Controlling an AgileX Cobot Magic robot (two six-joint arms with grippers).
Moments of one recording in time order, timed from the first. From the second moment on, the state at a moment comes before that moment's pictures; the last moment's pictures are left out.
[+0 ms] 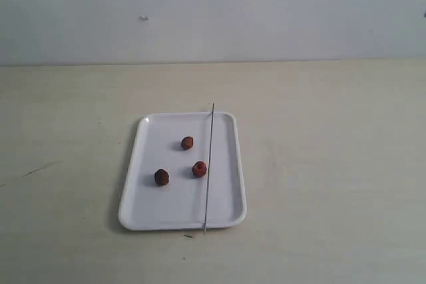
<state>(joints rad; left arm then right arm) -0.13 0.01 0.00 0.32 0.37 -0.38 0.02 0.94 -0.58 -0.13 0.02 0.55</state>
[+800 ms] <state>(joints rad) -0.13 0.01 0.00 0.32 0.37 -0.38 0.42 1.98 -1.57 -0.08 0.92 0.44</state>
